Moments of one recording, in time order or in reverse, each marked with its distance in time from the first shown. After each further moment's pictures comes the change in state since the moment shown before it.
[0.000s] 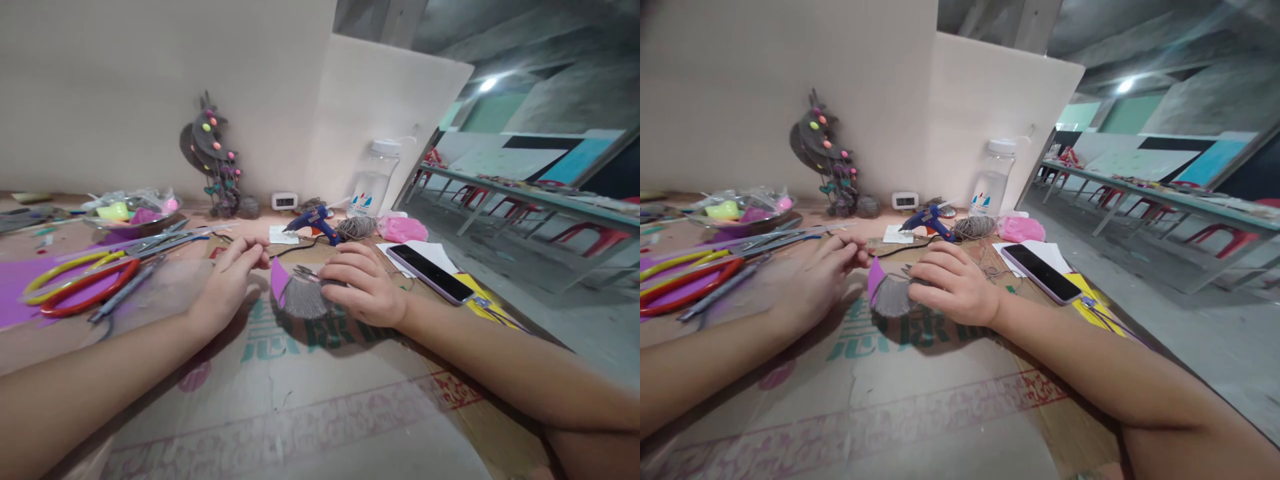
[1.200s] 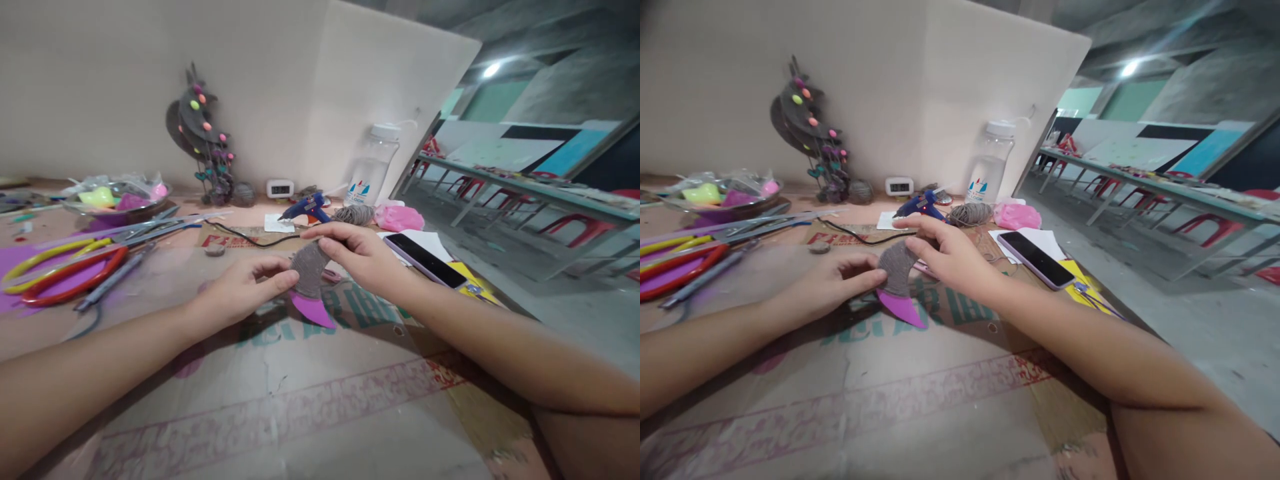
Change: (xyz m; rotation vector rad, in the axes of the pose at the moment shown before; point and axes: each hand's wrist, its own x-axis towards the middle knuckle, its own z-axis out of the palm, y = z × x) left_hand -0.019 0.019 0.012 0.207 -0.504 -0.010; right_hand 0.040 -0.008 -0.012 0.659 -0.111 0.962
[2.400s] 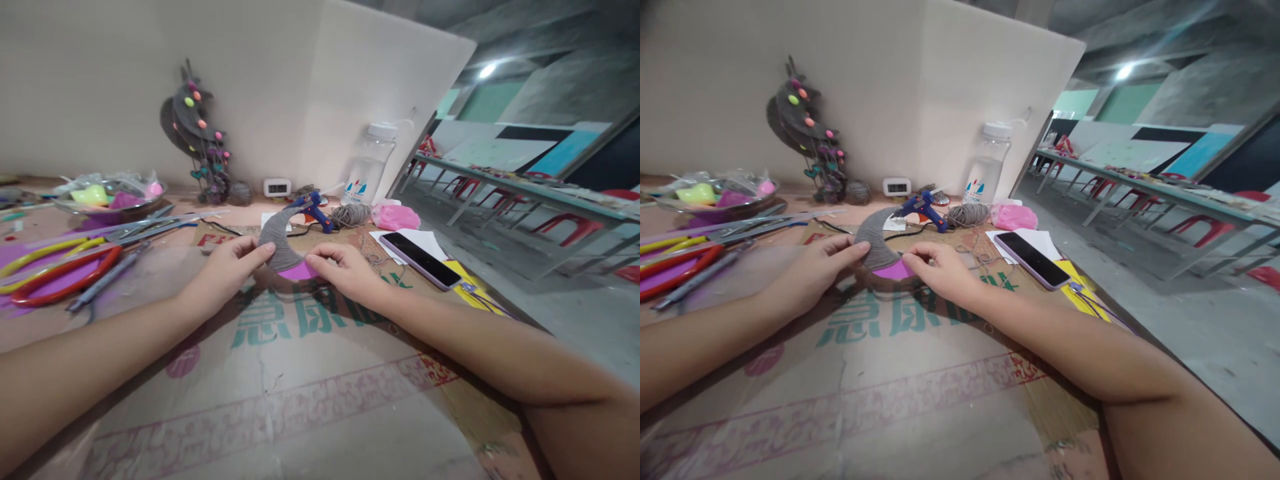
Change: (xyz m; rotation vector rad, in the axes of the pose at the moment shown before) left_hand 0.008 -0.004 -0.008 -0.049 0.324 -0.199; right_hand -0.005 0.025 0.021 0.008 -0.026 0.130
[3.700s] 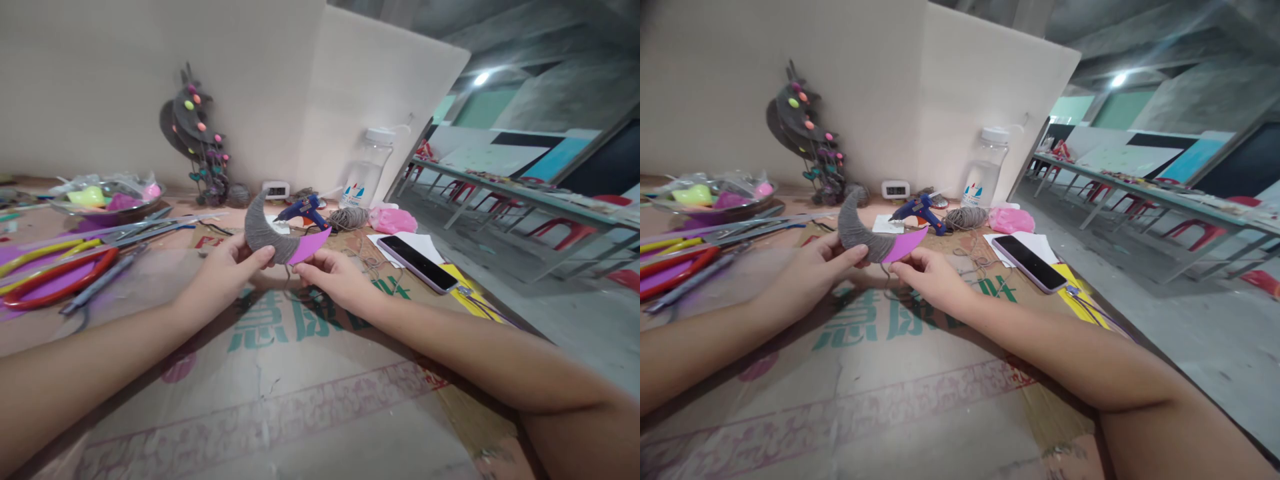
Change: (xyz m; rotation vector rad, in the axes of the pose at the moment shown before) left_hand 0.000 0.001 0.001 -0.001 0.014 0.134; right_hand -0.003 -0.005 0.015 0.397 -0.034 0.149
